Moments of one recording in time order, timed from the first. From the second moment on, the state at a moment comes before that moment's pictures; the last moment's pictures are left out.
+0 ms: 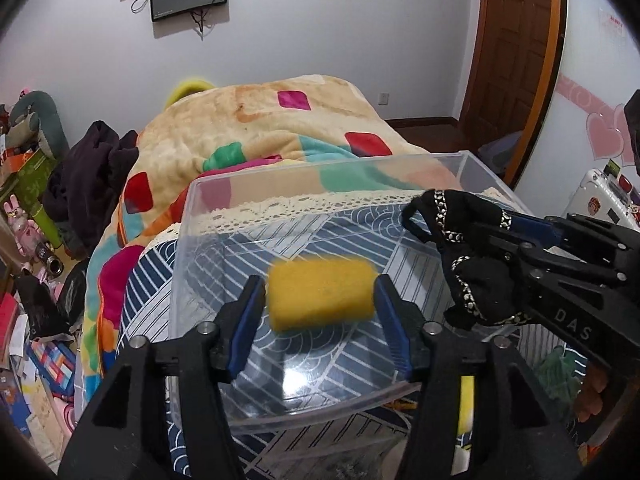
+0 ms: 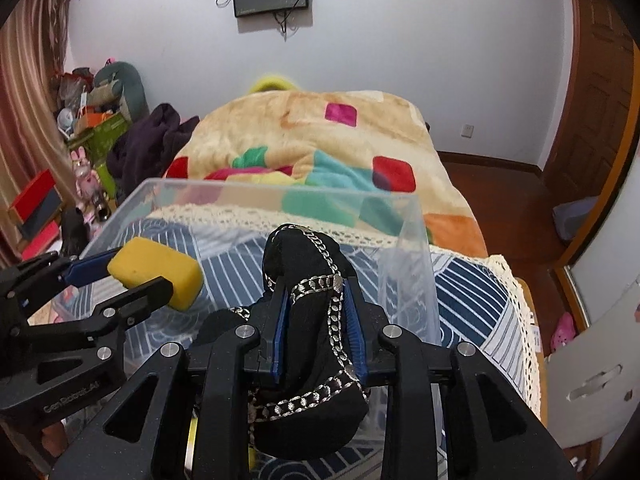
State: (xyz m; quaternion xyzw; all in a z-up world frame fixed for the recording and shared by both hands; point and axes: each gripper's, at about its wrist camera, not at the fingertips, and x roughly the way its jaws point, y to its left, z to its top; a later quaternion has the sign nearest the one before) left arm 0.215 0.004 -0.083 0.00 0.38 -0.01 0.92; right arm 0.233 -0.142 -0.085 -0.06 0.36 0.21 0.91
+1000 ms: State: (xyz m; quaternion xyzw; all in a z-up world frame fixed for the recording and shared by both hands) left arm 0.084 0.025 -0.070 0.00 0.32 -0.01 0.95; right arm 0.120 -0.152 -0.061 -0.02 0.27 0.28 0.92
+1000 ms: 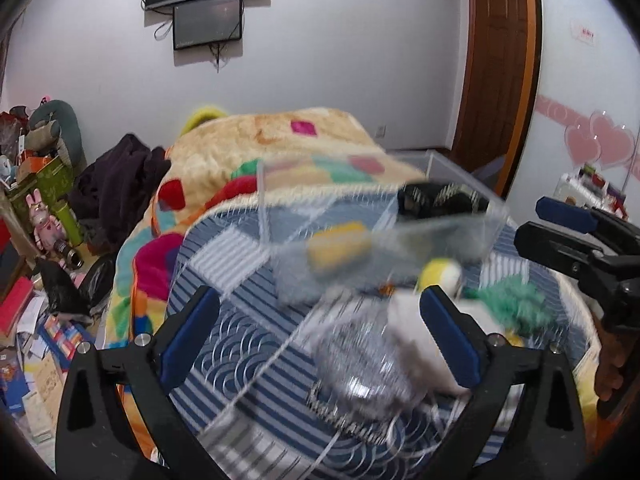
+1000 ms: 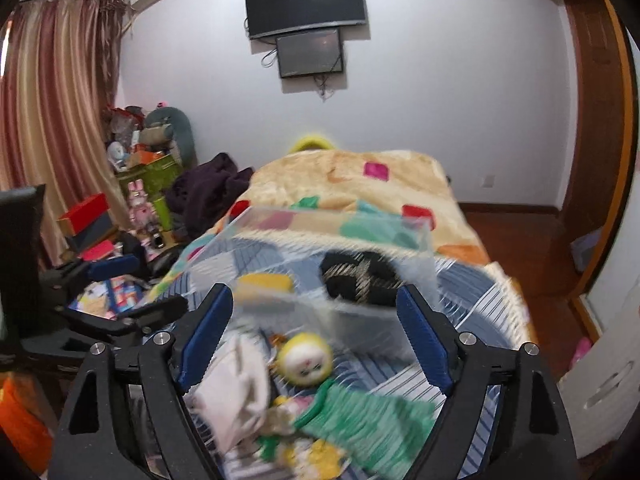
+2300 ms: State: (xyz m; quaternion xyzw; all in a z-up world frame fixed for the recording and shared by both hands) left arm 0.089 0.010 -0.121 -0.04 0.38 -0.08 0.92; right arm 0.094 -0.169 -0.090 0.02 0.28 0.32 0.90
